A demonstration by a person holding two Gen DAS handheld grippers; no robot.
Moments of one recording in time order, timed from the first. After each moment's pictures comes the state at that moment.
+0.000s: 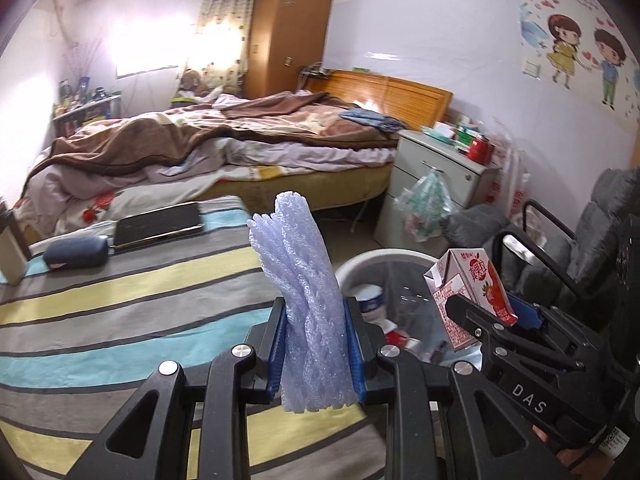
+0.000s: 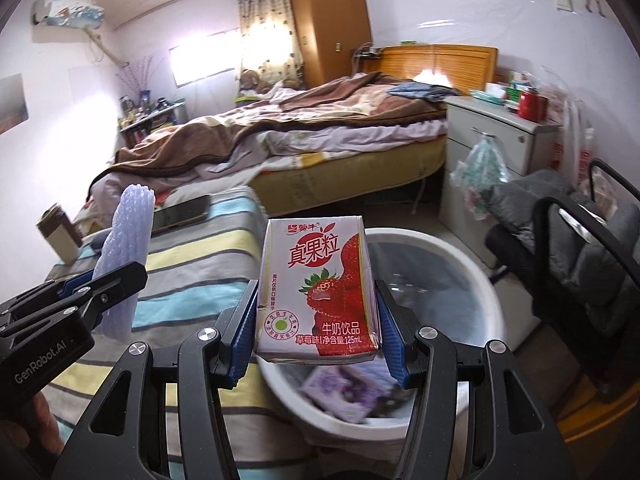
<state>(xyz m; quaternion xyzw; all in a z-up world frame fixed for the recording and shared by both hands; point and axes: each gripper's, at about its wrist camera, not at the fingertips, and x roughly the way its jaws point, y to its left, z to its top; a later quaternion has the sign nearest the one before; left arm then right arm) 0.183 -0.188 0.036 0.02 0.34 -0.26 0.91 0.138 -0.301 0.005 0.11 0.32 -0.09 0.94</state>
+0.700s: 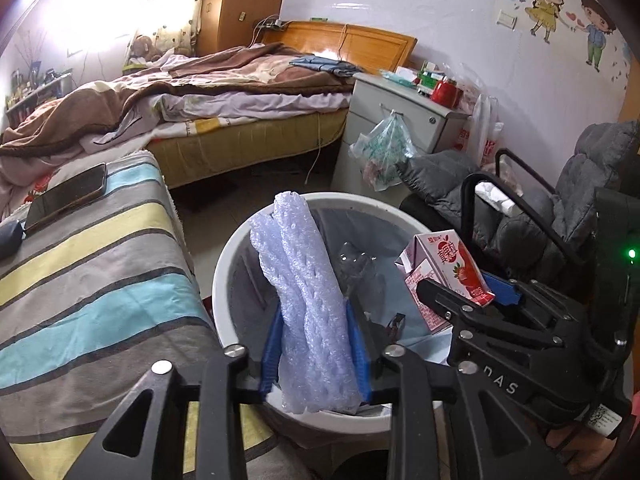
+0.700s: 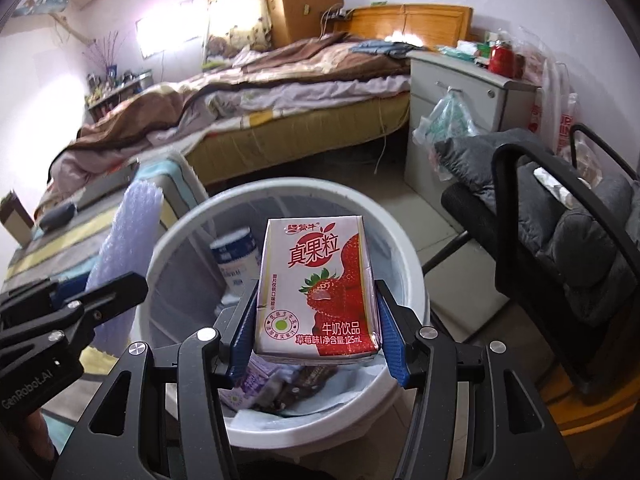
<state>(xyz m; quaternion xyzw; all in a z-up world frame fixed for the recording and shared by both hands) 0.198 -0.275 -0.023 0.04 0.41 -0.31 0.86 0.140 -0.361 -0.037 0.11 0.39 -0.12 0.91</state>
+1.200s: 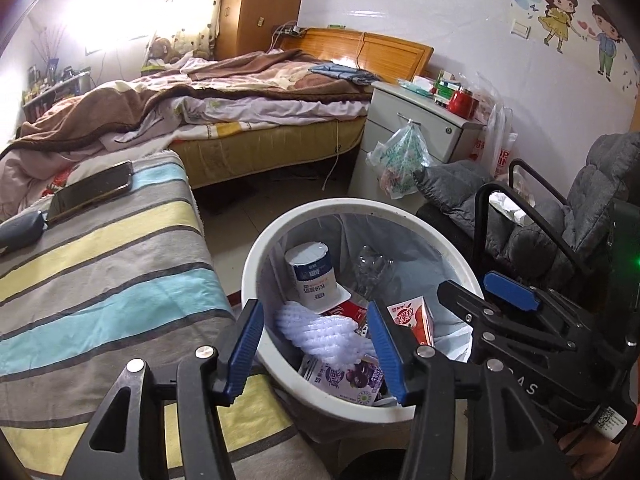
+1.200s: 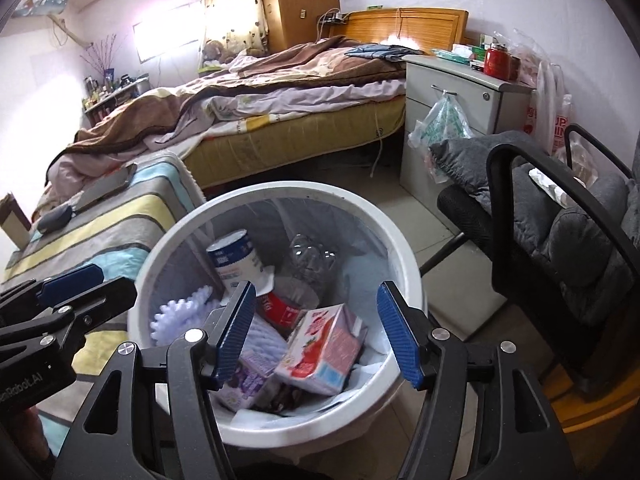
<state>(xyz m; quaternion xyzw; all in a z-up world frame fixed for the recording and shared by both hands) 0.189 -0.256 -0.012 0.03 0.40 -0.28 0.87 0.126 -0.361 -0.028 0.11 0.37 -0.13 0.91</state>
